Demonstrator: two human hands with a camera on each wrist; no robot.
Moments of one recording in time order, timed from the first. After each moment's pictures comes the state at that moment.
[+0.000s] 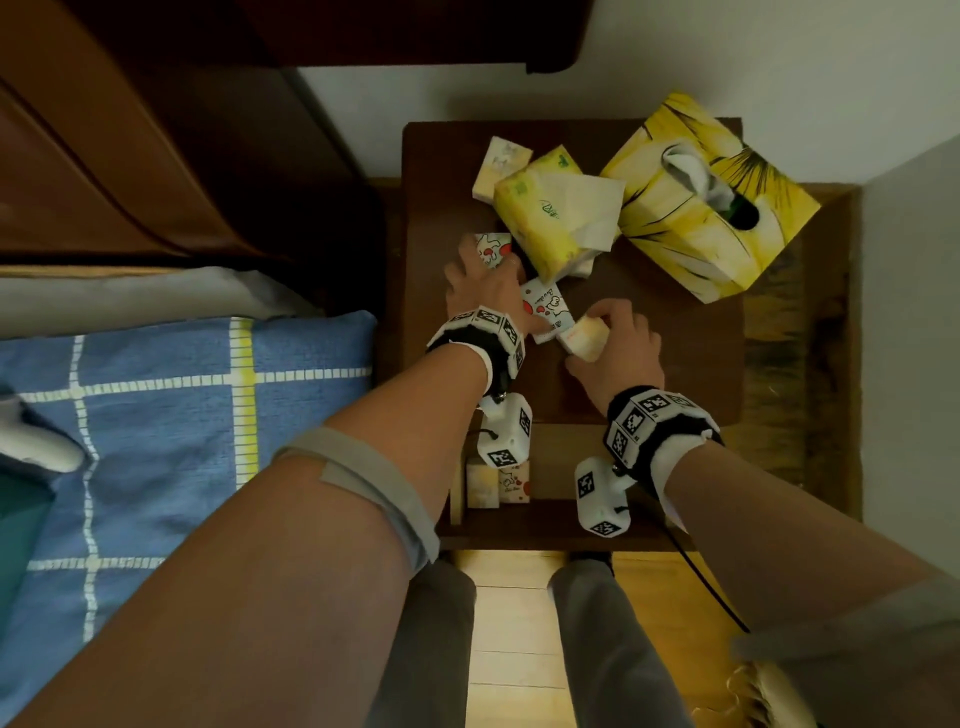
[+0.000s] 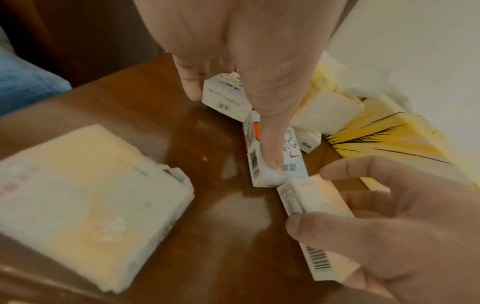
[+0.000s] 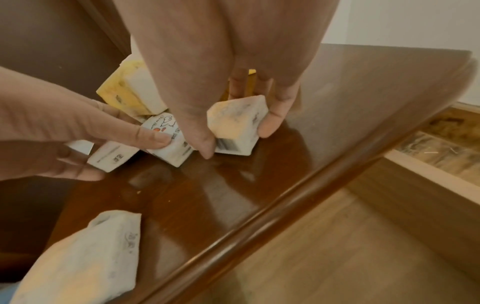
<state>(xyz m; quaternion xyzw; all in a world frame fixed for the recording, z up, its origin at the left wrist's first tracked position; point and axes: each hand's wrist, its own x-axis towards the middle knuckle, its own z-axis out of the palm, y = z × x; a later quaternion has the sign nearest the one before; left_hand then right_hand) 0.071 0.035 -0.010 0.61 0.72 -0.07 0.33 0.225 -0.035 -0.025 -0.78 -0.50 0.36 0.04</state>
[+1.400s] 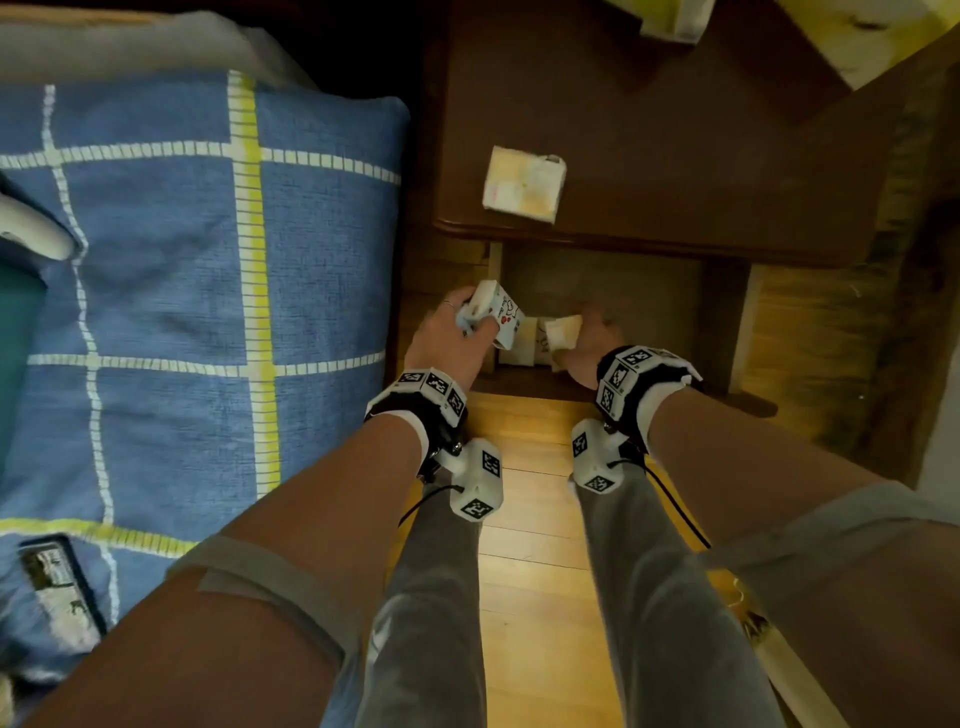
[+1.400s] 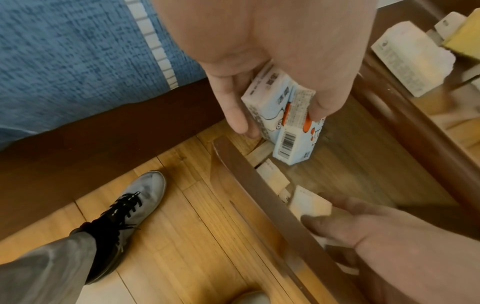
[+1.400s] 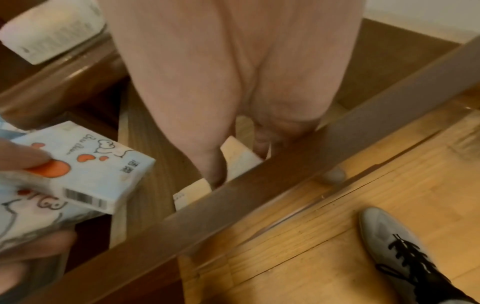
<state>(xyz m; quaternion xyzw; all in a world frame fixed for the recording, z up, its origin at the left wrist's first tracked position) -0.010 -0.223 -0.079 0.38 0.79 0.08 0.47 0.171 -0.196 -0.137 -0.72 -0.44 0.51 -0.18</state>
